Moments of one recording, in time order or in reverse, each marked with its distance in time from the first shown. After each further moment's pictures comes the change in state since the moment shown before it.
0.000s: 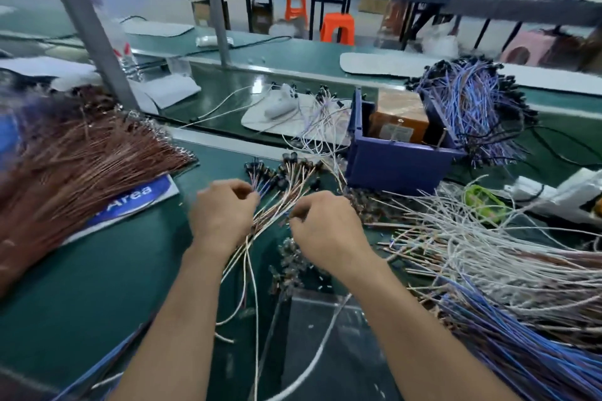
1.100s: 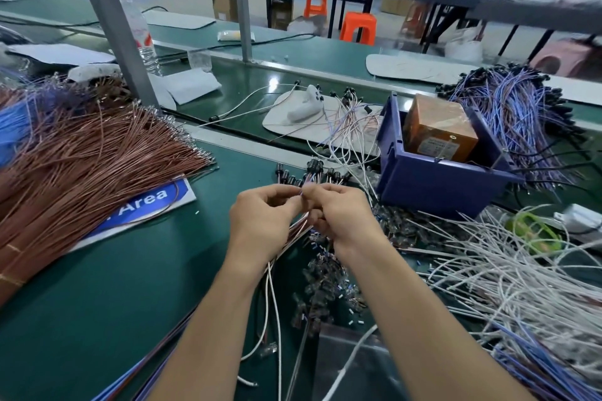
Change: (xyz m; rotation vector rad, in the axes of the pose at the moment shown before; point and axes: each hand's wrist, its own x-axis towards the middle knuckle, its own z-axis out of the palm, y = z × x) left_hand 0.002 0.005 0.020 -0.719 -0.164 -0.037; right_hand 0.068 -0.013 0.027 1.099 -0.070 0.342
